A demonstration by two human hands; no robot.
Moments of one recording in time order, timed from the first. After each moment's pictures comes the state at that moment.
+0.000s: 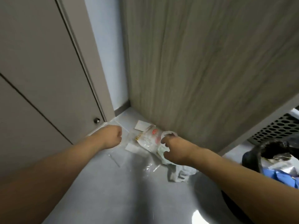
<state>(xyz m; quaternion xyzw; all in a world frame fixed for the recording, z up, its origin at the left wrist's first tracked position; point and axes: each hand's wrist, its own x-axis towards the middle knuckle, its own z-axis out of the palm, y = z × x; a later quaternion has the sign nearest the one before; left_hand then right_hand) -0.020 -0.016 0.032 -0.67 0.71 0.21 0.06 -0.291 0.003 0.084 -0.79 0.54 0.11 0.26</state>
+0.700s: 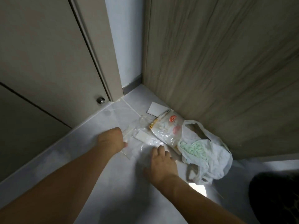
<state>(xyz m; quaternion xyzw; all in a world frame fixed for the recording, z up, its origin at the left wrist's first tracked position) 0.002 -0.025 -0.091 -0.77 0.56 0.26 0.17 -0.188 0.027 -0.070 -0.75 0.59 0.19 0.24</state>
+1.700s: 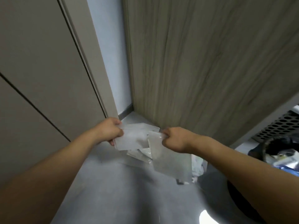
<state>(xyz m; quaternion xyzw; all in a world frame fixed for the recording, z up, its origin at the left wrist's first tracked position) -0.016 -0.018 0.094 -0.71 0.55 0.42 -0.15 -0.265 -0.005 0.132 -0.77 0.56 0.08 0.30</state>
